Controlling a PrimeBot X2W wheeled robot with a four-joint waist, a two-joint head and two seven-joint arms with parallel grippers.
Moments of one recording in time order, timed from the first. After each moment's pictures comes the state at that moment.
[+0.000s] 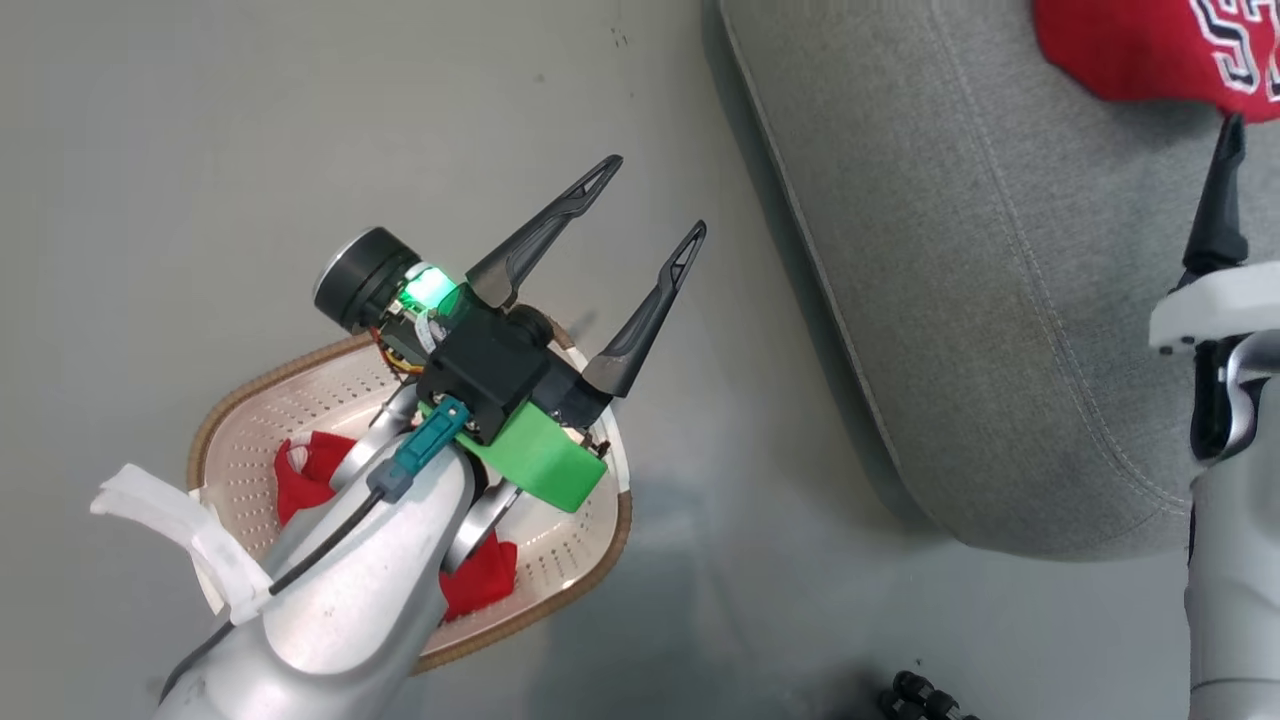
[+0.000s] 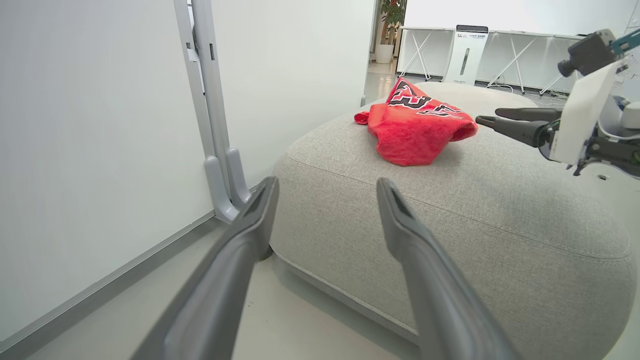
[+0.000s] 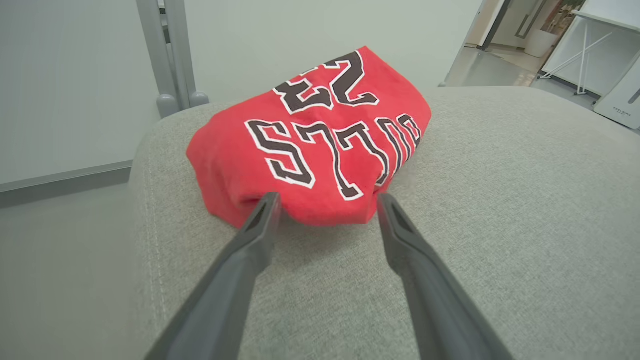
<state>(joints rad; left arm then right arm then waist) -0.64 0.23 -0.67 0.15 -0.25 -0.12 -0.26 -0.65 -0.07 -0.44 0.46 -0.04 0.13 -0.26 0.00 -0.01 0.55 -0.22</state>
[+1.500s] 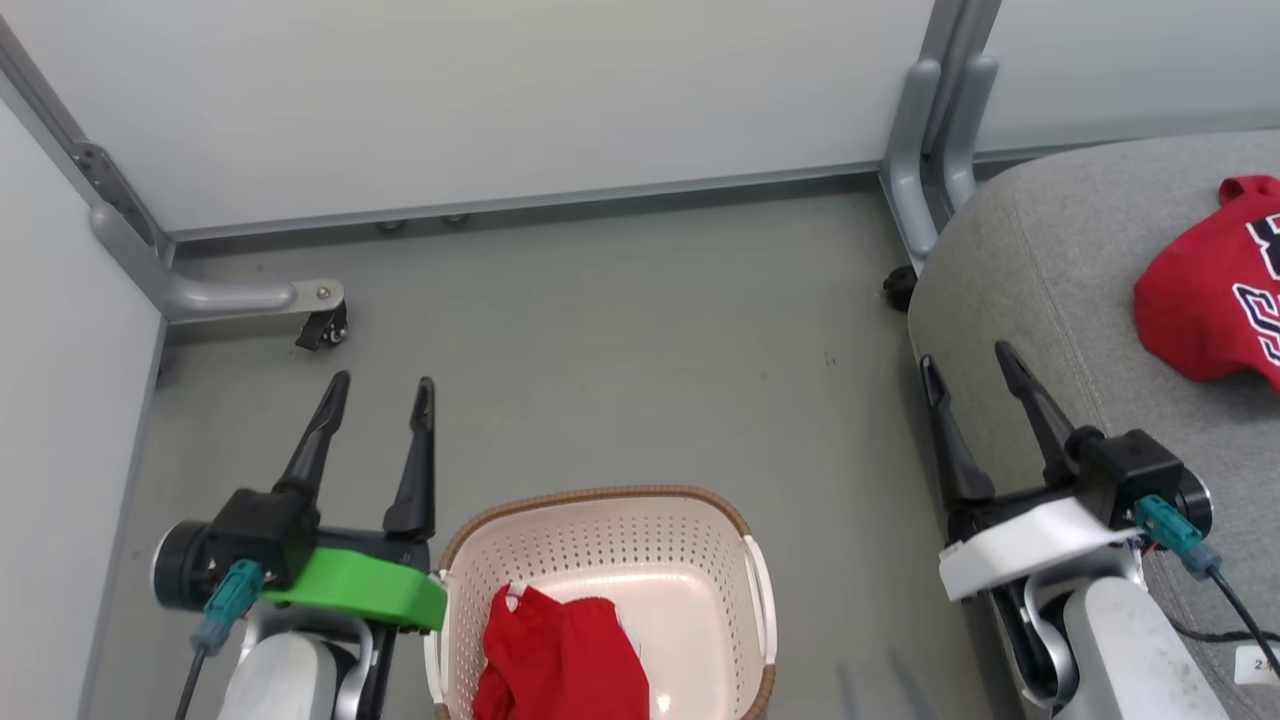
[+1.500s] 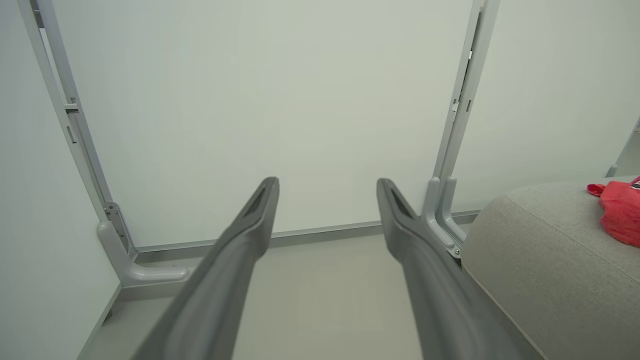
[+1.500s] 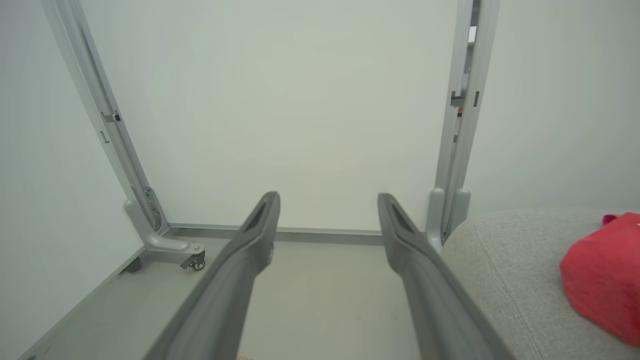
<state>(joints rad) -0.18 0.11 -0.17 0.20 -0.24 -0.11 -0.26 -0.21 -0.05 0.05 0.19 0.16 0.13 -0.26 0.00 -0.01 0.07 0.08</state>
